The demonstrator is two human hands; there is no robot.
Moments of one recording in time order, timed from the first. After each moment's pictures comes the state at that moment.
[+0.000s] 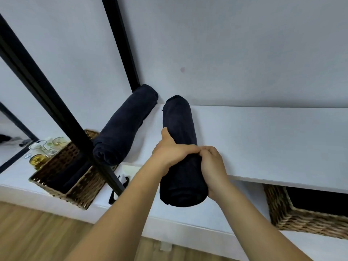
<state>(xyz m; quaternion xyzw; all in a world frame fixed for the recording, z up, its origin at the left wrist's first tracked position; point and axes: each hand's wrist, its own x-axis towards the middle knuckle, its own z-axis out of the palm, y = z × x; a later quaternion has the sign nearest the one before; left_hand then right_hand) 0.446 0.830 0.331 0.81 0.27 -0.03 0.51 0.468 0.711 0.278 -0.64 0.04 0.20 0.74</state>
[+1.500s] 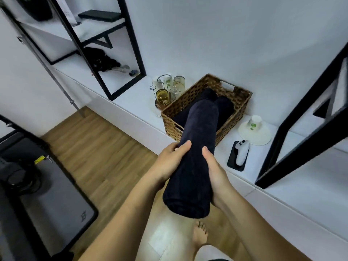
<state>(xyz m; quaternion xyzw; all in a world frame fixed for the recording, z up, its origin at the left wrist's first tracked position) 0.134 1.266 0.214 0.65 0.41 0.01 0.64 0.214 1.149 0.163 -0.51 -0.01 0.52 0.68</state>
